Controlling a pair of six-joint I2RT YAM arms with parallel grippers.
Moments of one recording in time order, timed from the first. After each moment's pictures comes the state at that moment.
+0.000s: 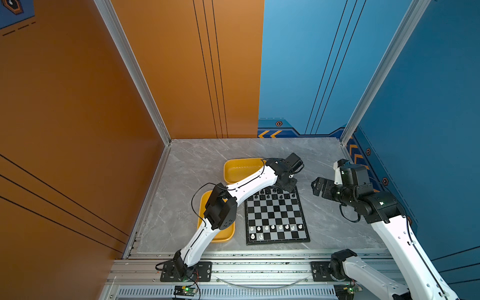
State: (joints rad) left arm -0.91 2.33 2.21 -1.00 -0.03 -0.28; right arm 0.27 0.92 1.15 -1.04 0.04 0.47
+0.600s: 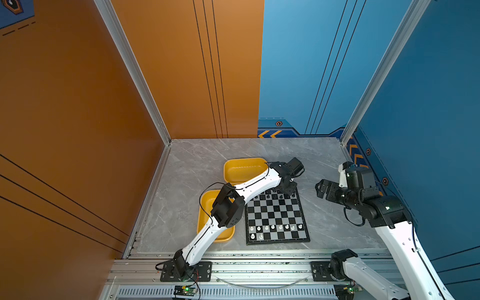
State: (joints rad) left arm -0.91 2.45 2.28 -1.00 -0.03 -0.28; right arm 0.23 0.88 1.15 -1.09 0.04 0.47
